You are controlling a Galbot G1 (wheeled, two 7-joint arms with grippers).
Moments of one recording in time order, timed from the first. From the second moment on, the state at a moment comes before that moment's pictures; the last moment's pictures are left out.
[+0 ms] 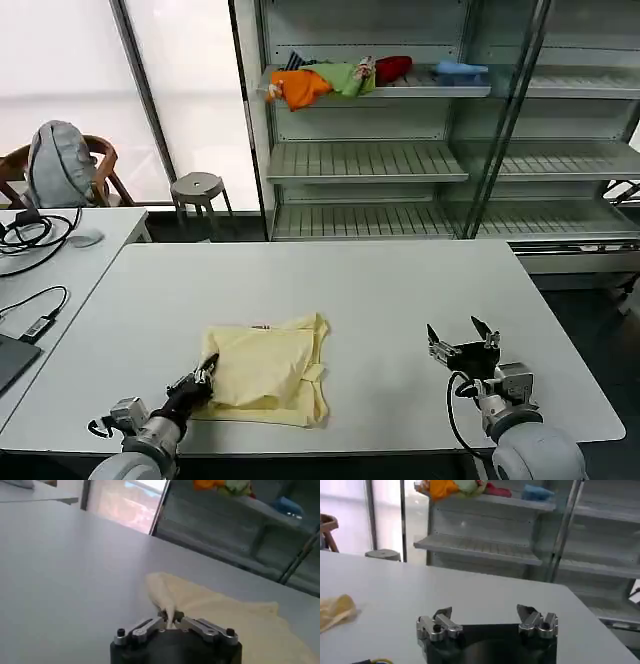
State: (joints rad) left arm 1.46 -1.19 -0.55 -2.01 -0.77 0.39 -0.16; right arm -1.37 1.13 0.51 2.20 0.34 -0.58 0.16
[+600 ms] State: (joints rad) left arm 1.49 -1.02 -0.95 -2.07 -0.79 0.53 -0.11; right arm -1.34 1.14 0.49 2.20 0.34 -0.58 0.15
